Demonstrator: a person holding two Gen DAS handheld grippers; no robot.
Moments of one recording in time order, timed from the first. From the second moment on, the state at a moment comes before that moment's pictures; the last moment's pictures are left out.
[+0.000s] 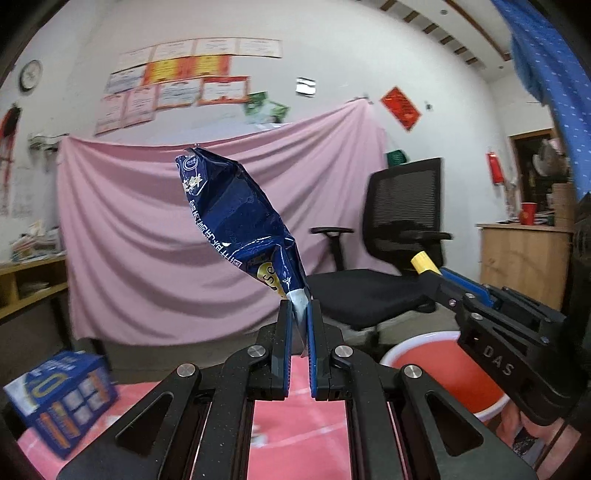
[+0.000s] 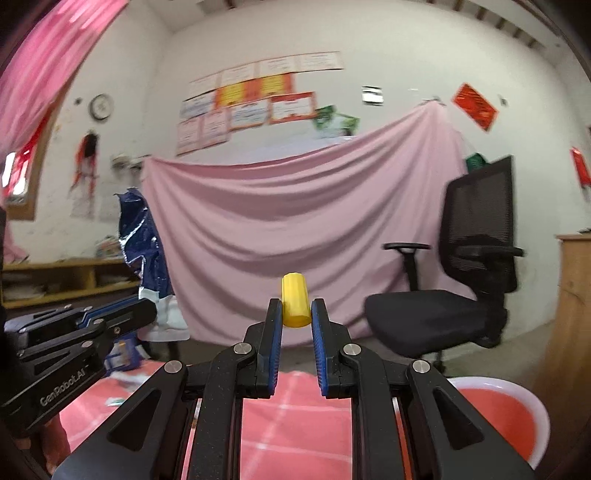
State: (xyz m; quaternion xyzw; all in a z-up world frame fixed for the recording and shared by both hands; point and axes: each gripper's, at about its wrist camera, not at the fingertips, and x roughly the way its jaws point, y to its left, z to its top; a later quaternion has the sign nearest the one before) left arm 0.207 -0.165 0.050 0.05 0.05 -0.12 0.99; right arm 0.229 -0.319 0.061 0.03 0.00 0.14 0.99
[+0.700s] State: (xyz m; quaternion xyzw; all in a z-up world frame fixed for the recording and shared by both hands) left arm 0.301 -0.294 0.026 0.05 0.20 -0.27 0.94; right arm 0.266 -0.433 0.027 0.14 0.15 0.02 0.98
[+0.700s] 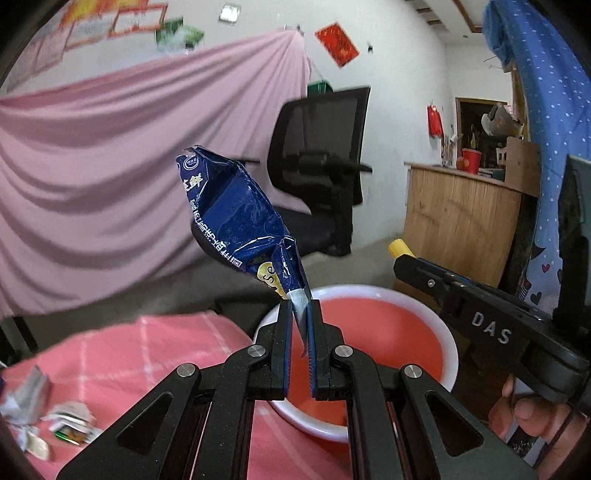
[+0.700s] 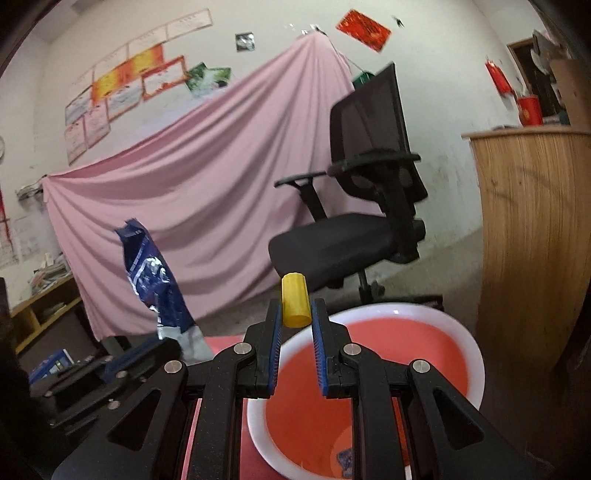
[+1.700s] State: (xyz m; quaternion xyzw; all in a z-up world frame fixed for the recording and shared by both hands) left arm 0.324 -0.274 0.011 -0.01 0.29 -0.27 0.92; right arm 0.280 -0.444 0.014 0.16 0.21 0.00 0.96
